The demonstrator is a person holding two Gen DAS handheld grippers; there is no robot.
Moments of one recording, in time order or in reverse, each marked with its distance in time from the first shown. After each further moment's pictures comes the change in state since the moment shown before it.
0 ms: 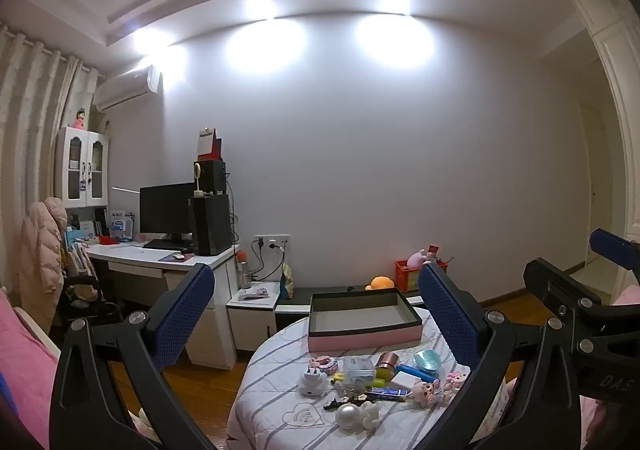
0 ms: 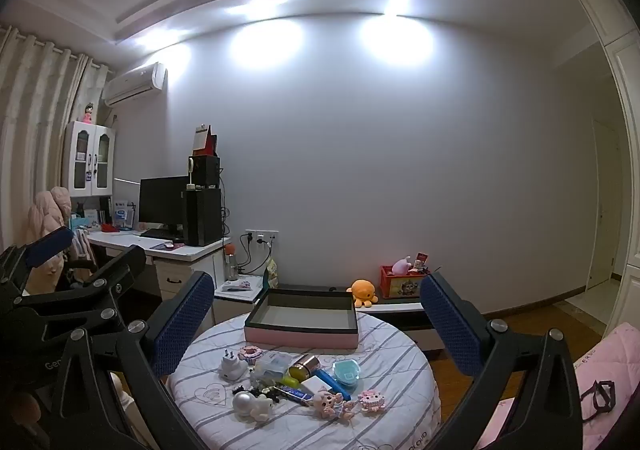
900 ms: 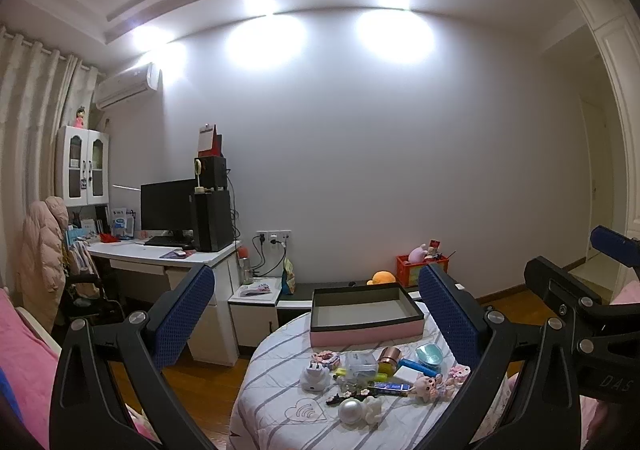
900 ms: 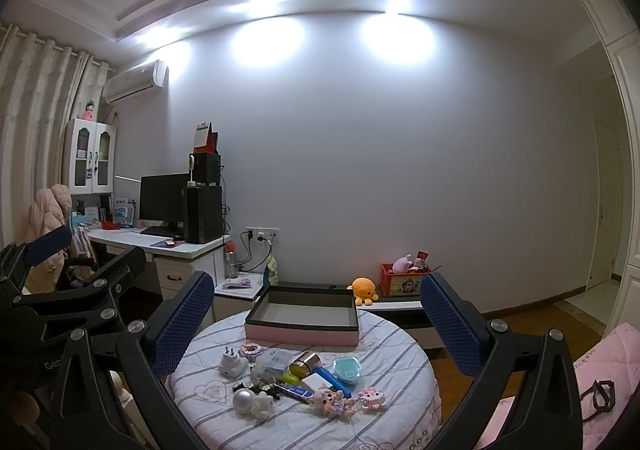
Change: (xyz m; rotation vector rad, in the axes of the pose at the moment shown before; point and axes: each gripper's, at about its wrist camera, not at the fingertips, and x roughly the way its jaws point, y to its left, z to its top) left arm 0.002 0.003 -0.001 -0.003 0.032 0.001; right arm 0.002 0.000 -0.003 -0.007 0.010 0.001
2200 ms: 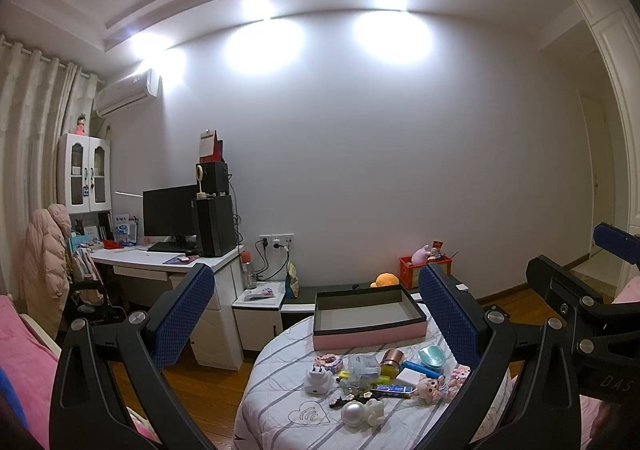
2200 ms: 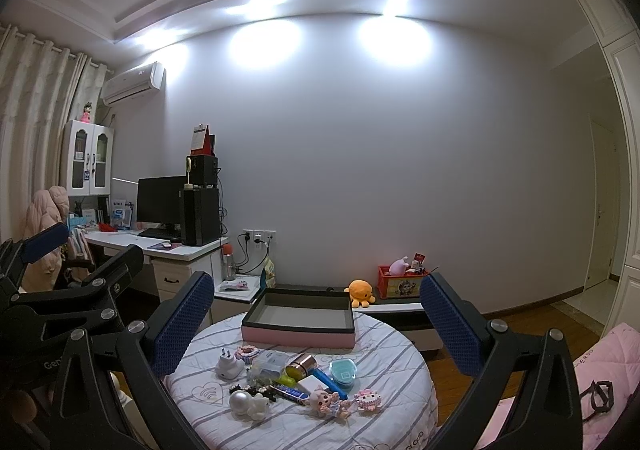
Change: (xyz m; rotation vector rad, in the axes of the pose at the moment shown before) left arm -0.013 -0.002 0.007 0.019 -0.011 0.007; right arm -0.002 -0.003 0.003 0.002 -0.003 -0.007
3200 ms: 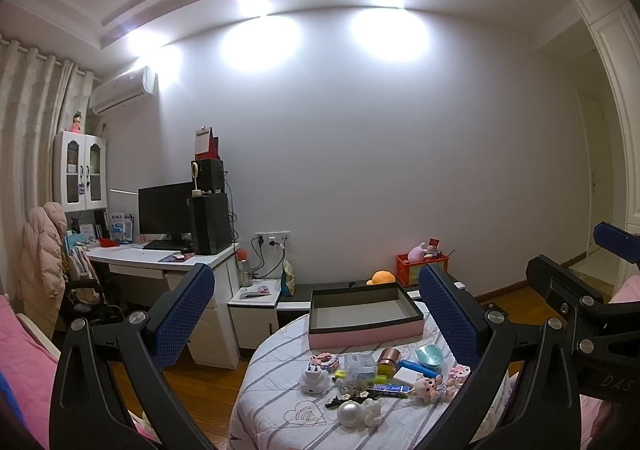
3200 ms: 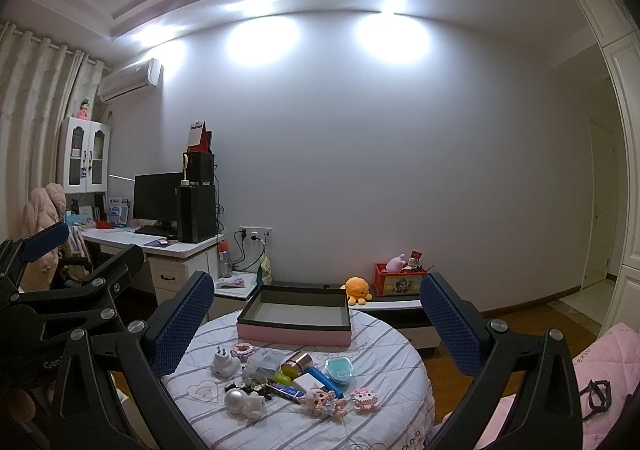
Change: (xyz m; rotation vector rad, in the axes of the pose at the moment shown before) left arm 0.005 -0.005 0.006 0.006 0.014 -0.012; right arm -0.001 -0.002 0.003 -0.004 0.009 -0.015
